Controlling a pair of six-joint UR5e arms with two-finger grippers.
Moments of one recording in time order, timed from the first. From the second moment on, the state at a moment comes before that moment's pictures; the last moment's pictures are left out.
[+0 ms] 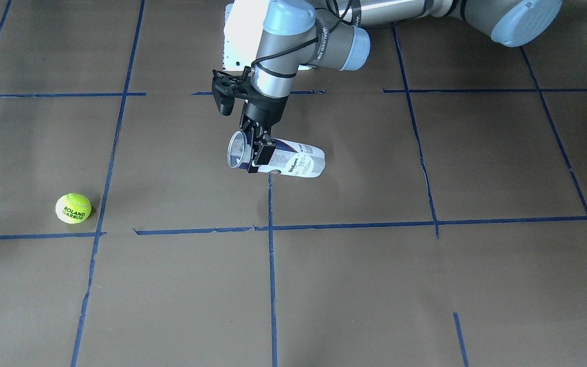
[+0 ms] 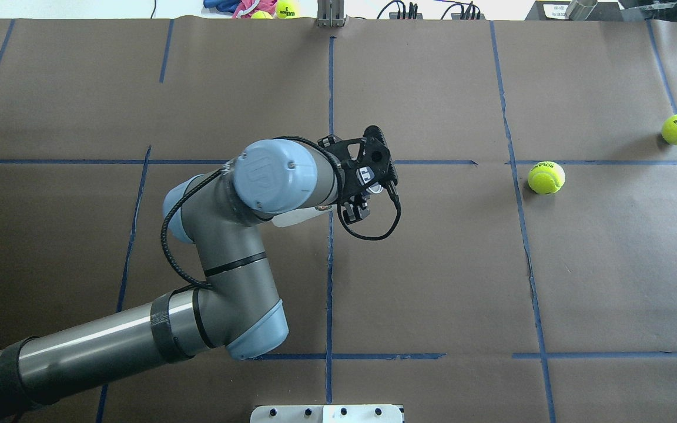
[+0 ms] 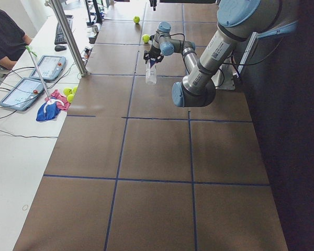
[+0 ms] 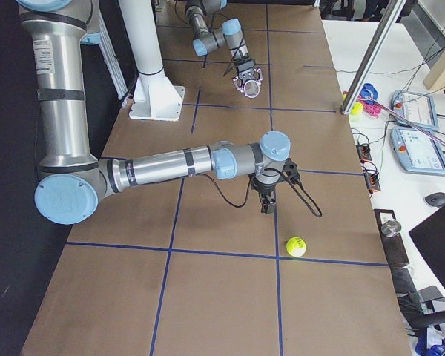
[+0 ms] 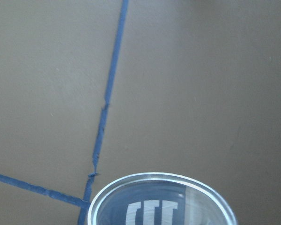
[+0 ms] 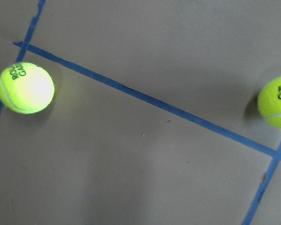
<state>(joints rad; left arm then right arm) -0.47 -2.37 -1.55 -2.13 -1.58 -0.09 1.32 -1.50 1.73 -1.57 2.37 -0.08</state>
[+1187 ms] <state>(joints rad) -0.34 -2.25 -1.48 -2.92 -1.14 -0.38 1.09 -1.23 1.69 -1.54 2.26 0.32</state>
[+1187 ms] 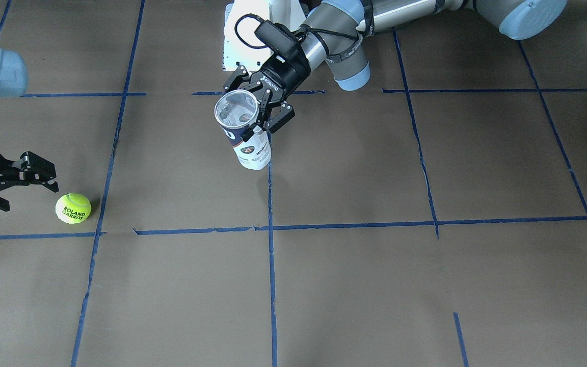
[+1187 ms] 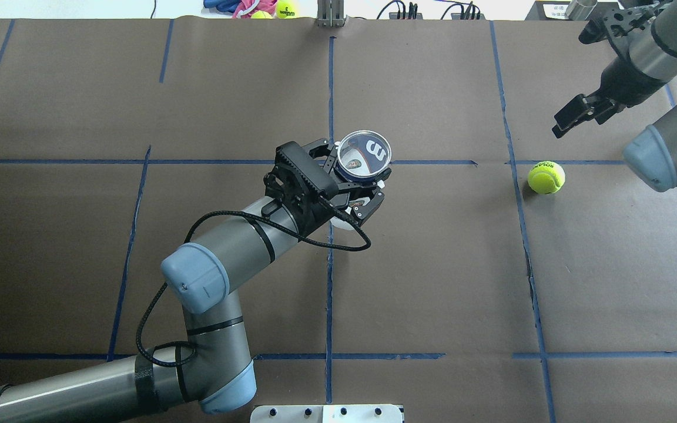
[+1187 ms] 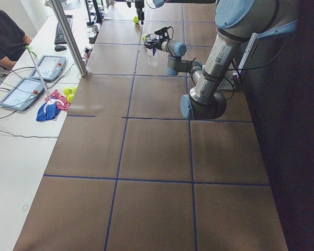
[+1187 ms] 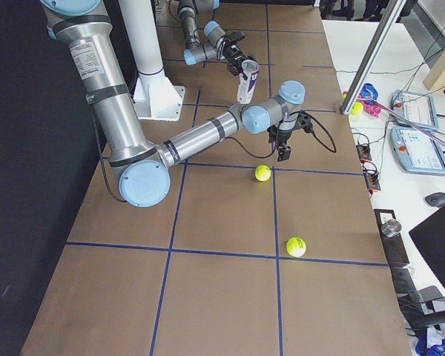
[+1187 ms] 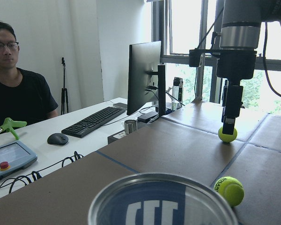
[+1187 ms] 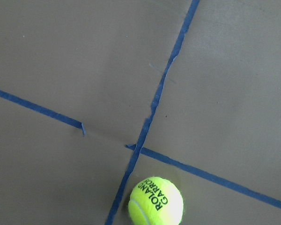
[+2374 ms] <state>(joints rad) -0.26 -2.17 -1.37 -3.18 -1.02 -0.38 0.94 -1.26 1.58 -1.40 2.12 0.36</state>
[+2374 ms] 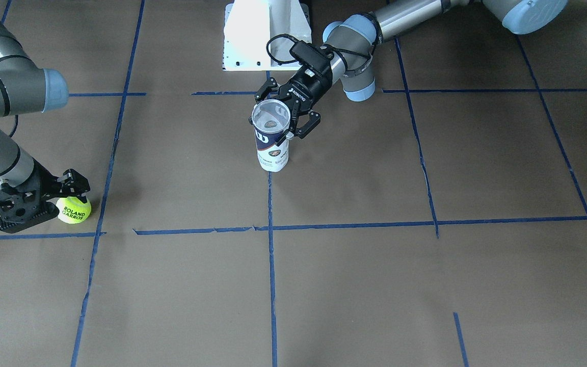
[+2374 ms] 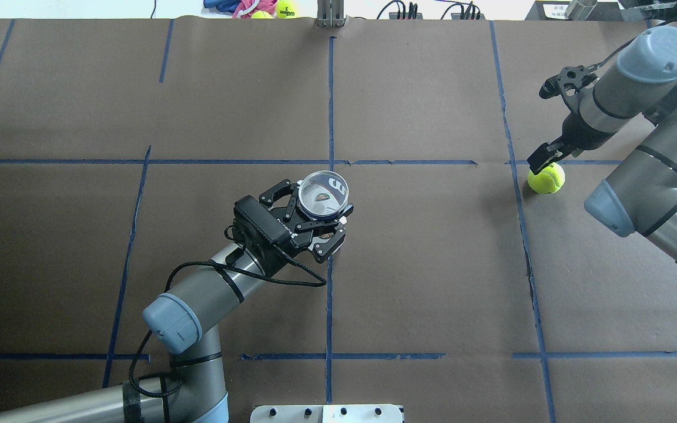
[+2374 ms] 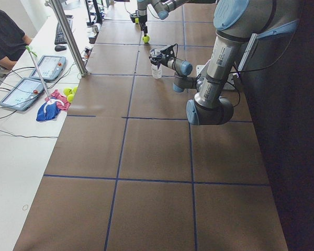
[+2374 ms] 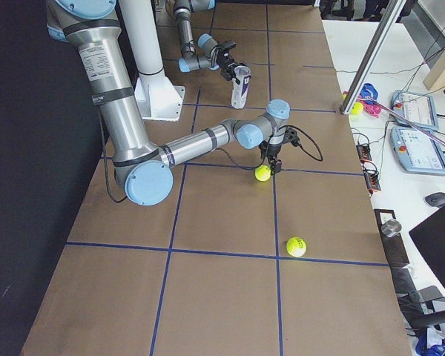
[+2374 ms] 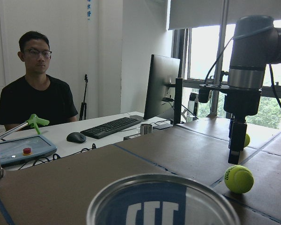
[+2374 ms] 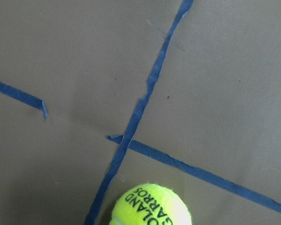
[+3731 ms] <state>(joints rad) -0.23 -2.16 -1.36 -3.18 -1.02 -0.37 0.92 -1.18 1.78 -1.42 2.20 0.59</state>
